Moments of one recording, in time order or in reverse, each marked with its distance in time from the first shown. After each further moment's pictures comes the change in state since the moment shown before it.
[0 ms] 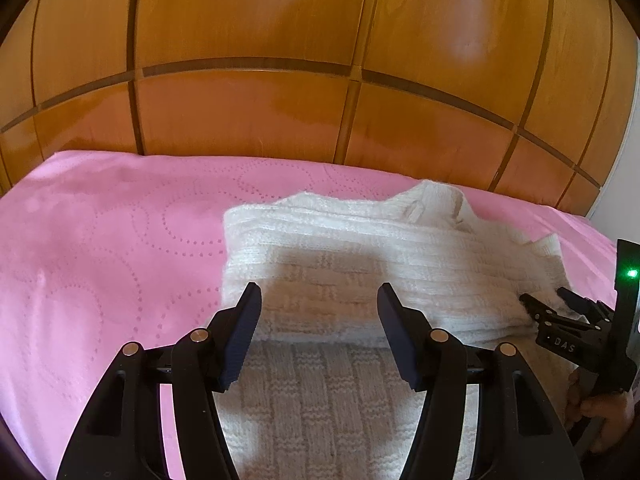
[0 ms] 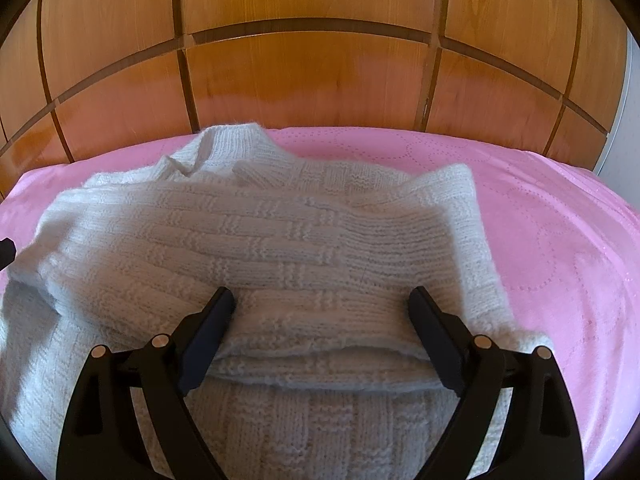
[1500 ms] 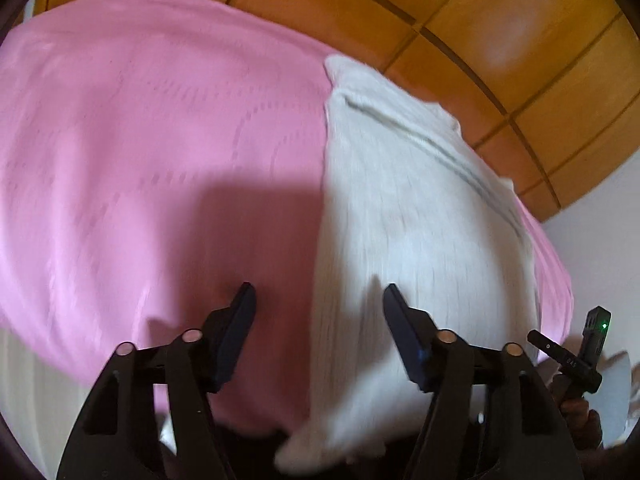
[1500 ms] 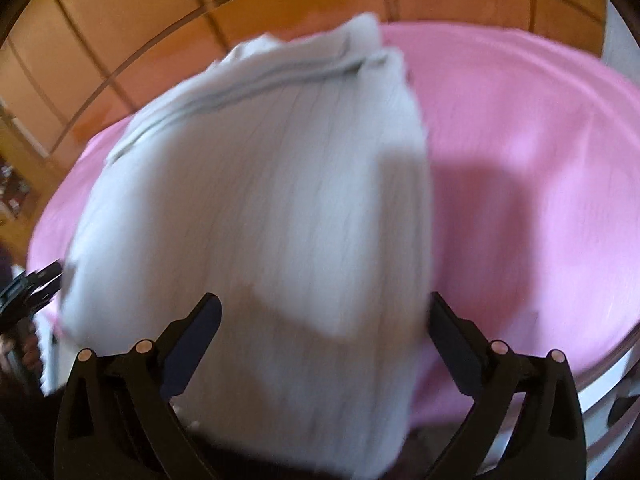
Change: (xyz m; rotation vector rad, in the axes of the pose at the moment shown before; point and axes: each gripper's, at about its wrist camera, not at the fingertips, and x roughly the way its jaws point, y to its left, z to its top) left arm -0.129 0.098 -0.155 -0.307 0.277 -0.193; right arm -0.138 -0.085 -0.160 0.115 0.269 0.288
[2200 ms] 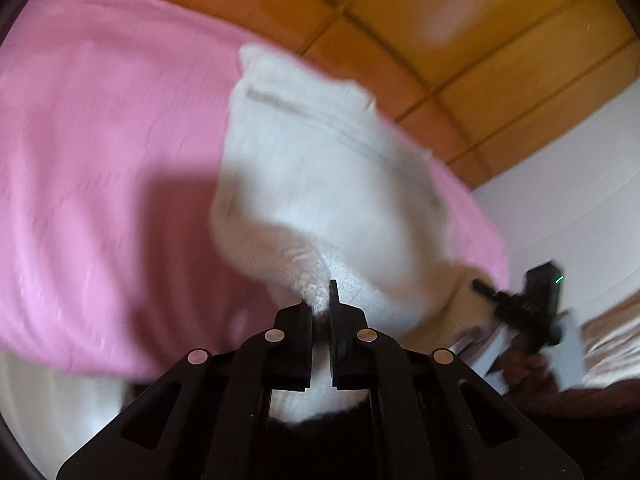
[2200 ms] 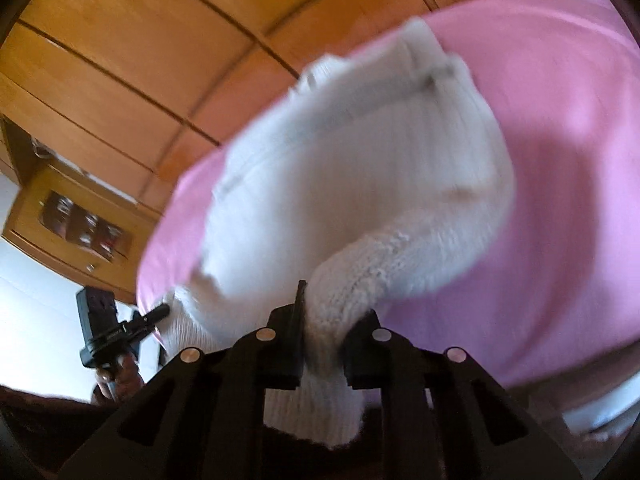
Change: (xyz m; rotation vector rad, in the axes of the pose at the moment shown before) left arm -0.022 -0.035 0.019 0.040 0.064 -0.287; right arm -0.037 0.017 0.029 0.164 -0.043 0.379
